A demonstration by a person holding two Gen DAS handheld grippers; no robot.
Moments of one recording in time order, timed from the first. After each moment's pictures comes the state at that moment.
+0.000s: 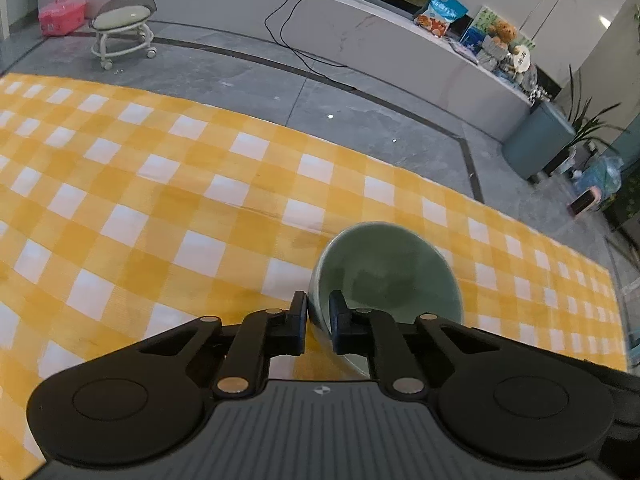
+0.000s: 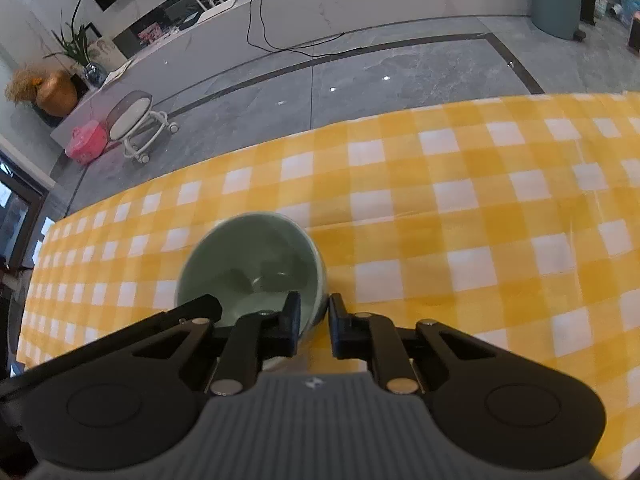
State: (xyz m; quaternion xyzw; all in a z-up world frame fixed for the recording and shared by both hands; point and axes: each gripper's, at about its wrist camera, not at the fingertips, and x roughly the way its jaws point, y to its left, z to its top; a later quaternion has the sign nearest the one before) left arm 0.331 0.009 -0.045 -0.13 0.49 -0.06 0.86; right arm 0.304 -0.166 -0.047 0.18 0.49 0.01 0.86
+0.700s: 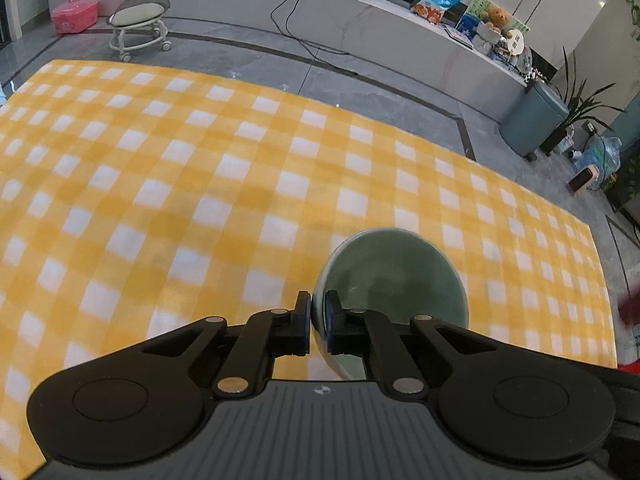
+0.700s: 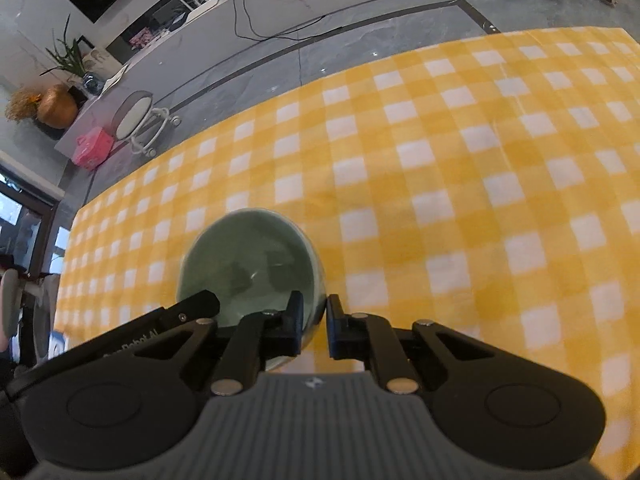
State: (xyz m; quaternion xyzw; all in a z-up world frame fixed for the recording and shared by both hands) left arm 0.227 0.008 -0.003 -0.12 0.50 -0.06 0.85; right arm 0.191 -0.173 -0.006 0.23 0.51 0.00 0.83
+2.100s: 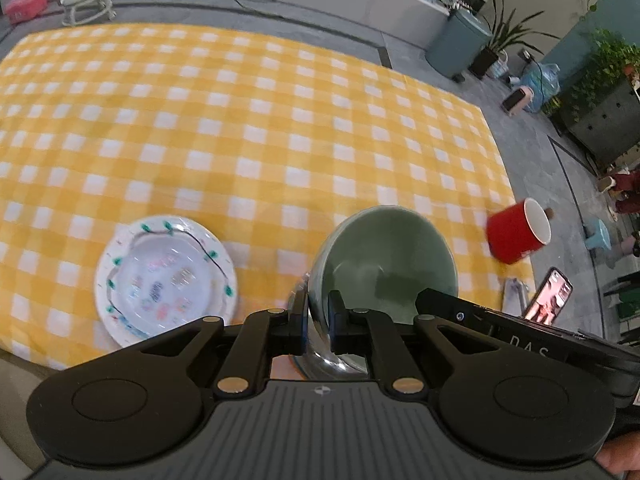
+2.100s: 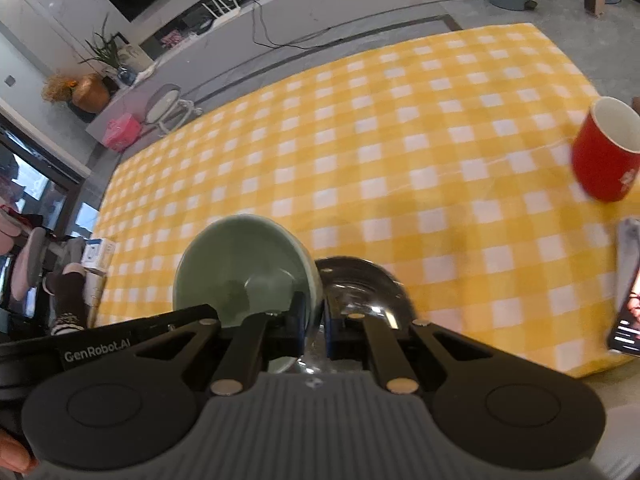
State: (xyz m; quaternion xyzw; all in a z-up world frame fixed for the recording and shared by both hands) left arm 0.048 -0.085 0.063 -0.09 0.56 -0.14 0.81; right arm -0.040 -0.275 0.072 0.21 0.49 0.03 0.84
